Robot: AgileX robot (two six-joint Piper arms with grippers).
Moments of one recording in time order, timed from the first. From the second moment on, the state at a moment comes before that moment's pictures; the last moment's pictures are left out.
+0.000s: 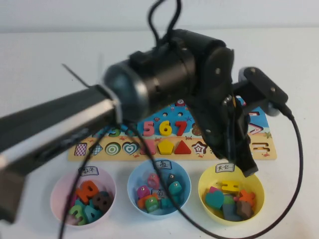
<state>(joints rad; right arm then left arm) 0.07 -0.01 0.03 0.14 0.37 -0.13 -0.92 1.93 -1.76 -0.17 1.10 0.35</state>
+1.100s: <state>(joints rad) 0.07 -0.01 0.03 0.14 0.37 -0.13 -0.92 0.79 -0.51 -0.15 0.29 0.34</state>
